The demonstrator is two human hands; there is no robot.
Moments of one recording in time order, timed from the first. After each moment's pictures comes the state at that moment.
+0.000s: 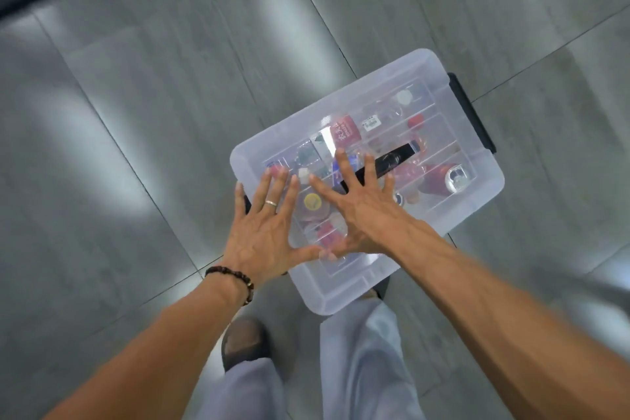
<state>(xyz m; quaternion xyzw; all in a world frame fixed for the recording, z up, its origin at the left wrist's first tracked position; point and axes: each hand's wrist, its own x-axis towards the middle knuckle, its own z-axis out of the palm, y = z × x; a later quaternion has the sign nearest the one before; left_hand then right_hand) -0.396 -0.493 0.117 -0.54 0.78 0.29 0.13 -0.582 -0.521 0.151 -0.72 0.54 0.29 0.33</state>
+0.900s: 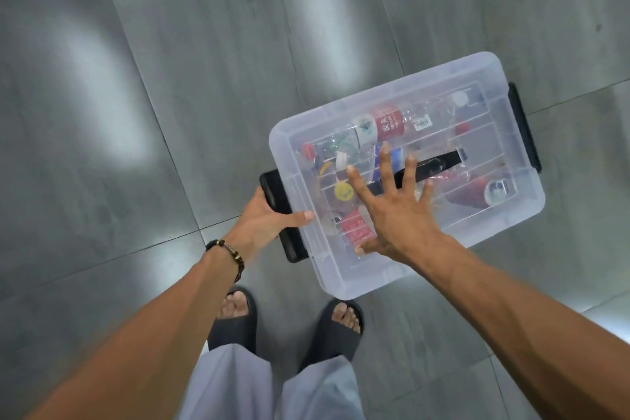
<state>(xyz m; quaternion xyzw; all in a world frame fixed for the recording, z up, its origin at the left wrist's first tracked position) -0.355 -0.457 0.086 -0.64 0.17 0.73 -0.18 -0.571 -0.493 0.129 -0.73 0.53 0.36 0.24</state>
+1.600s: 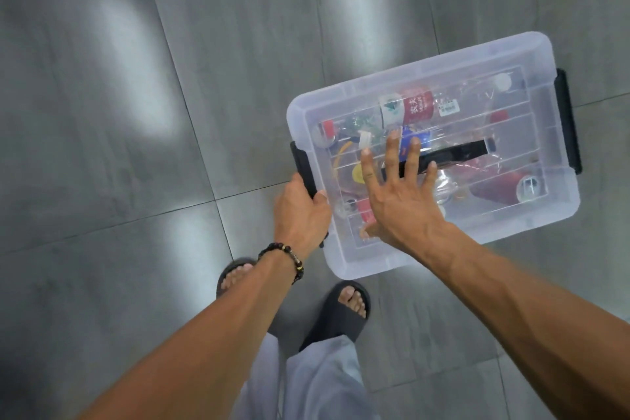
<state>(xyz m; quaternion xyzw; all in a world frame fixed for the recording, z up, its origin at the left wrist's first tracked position) -0.407 -0.439 0.107 -0.79 0.30 0.52 -0.16 -0.562 -0.482 0.107 -0.77 0.49 0.34 0.22</state>
